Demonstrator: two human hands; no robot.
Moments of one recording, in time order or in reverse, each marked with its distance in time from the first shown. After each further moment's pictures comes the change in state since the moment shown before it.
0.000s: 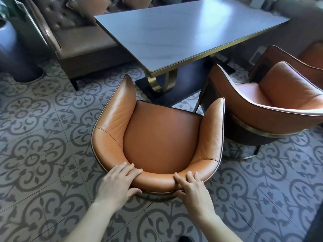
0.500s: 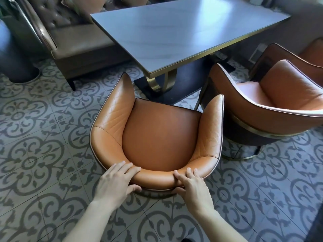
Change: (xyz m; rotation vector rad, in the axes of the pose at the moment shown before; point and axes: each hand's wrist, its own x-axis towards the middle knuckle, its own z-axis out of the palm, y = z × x) left_hand 0.028 -0.009 -0.013 0.014 0.042 -0.029; right_hand 0.032 -0.007 -0.016 0.034 -0.021 0.010
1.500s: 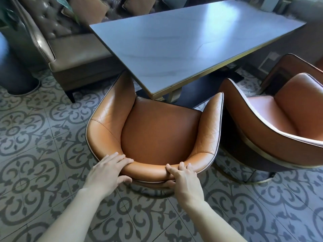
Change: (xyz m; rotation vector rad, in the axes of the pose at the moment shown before) left_hand 0.189 -0.081 -0.038 -0.050 -0.026 -0.028; right_hand 0.197 -0.036 -0.048 0.016 0.055 -0.036
